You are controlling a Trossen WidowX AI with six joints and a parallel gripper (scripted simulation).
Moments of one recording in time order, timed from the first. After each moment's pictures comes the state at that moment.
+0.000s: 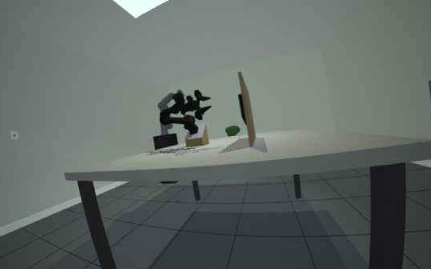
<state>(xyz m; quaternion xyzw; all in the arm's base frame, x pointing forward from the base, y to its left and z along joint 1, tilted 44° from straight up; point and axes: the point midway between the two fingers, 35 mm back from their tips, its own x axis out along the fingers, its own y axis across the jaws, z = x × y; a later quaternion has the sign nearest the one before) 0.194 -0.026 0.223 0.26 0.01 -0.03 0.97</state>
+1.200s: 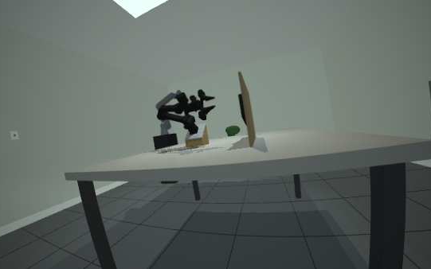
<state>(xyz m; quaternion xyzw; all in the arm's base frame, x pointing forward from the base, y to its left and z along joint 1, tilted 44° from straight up) 0.221 -0.037 0.223 0.25 0.00 -0.03 0.97</state>
